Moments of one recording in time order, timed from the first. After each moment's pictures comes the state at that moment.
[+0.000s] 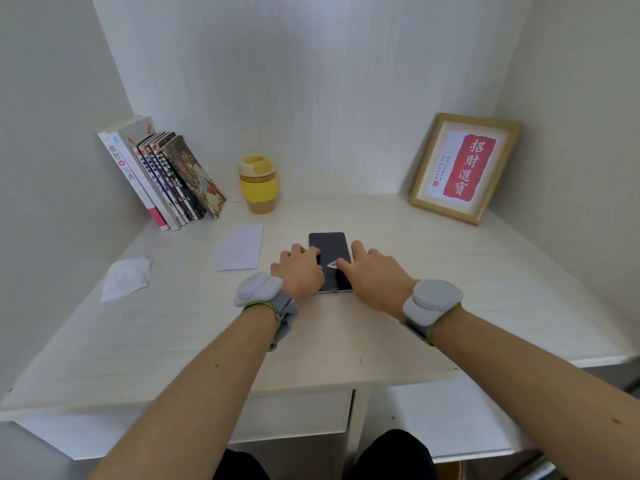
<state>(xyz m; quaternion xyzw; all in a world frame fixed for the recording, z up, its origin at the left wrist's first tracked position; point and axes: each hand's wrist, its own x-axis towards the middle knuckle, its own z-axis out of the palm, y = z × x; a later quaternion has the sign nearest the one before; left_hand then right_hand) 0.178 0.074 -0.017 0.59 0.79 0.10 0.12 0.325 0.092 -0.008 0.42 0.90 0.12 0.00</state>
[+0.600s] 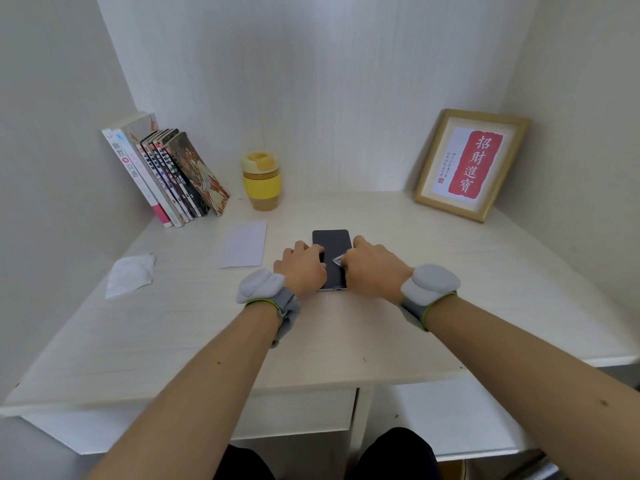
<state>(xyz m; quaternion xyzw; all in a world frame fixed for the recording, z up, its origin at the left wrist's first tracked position) 0.175 0.077 -0.018 0.60 0.78 0.10 0.12 0.310 0.097 0.009 0.47 0.88 -0.02 0.01</state>
